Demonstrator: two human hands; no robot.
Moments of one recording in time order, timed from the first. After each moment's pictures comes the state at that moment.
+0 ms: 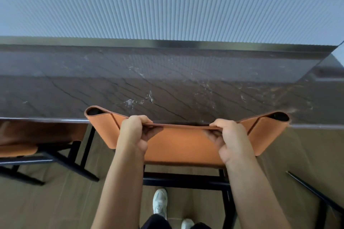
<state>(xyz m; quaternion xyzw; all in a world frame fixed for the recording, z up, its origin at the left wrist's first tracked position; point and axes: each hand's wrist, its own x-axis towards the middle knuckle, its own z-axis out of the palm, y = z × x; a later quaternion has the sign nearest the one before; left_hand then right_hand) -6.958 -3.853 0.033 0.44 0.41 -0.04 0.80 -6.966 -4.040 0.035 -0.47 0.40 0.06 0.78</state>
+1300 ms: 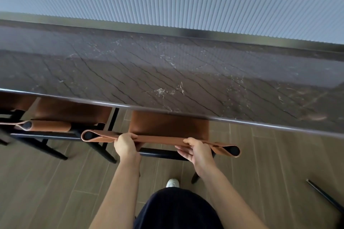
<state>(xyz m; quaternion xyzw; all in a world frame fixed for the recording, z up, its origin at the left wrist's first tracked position) -6.995 -3.716 -0.104 0.38 0.60 0.08 0.70 -6.989 -3.910 -0.094 -0.47 0.39 0.25 0.76</state>
